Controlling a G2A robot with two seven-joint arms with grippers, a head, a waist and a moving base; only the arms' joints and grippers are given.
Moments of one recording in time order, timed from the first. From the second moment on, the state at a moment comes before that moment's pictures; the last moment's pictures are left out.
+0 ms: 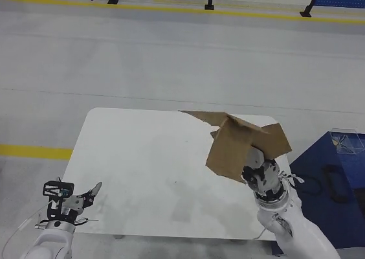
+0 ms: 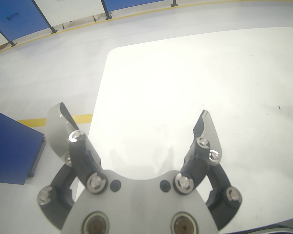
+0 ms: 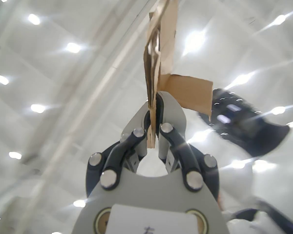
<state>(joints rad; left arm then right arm) 1.73 -1.15 -1.60 -1.80 1.33 0.00 0.00 -1.30 -1.03 1.20 -1.86 1.82 0.25 0.97</state>
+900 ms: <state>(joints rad) 1.73 -1.15 -1.60 -1.80 1.33 0.00 0.00 -1.14 -1.03 1.31 -1.67 0.73 -0.54 1.28</state>
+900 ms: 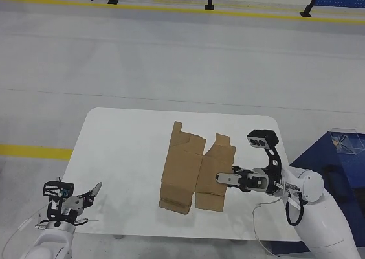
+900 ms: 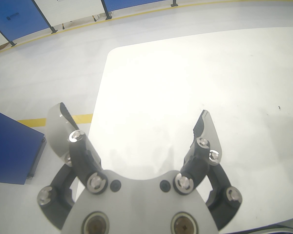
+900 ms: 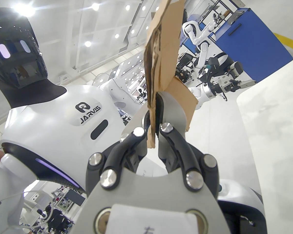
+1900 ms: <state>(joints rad) 1.46 -1.20 -1.35 -1.71 -0.38 -0.25 -0.92 -1.01 -1.05 1.05 -1.38 0.67 -0.41 1.41</state>
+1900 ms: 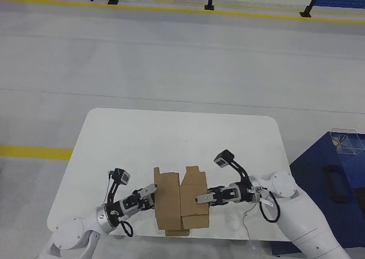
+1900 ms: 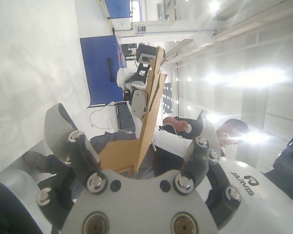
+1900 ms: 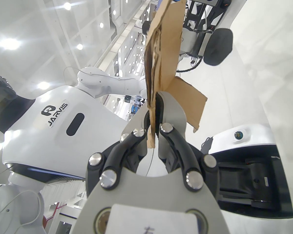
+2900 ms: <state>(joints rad) 1.53 -1.22 -1.27 -1.77 -0.55 -0.44 -0.74 -1.03 -1.03 1.14 -1.39 0.59 -0.61 1.15</state>
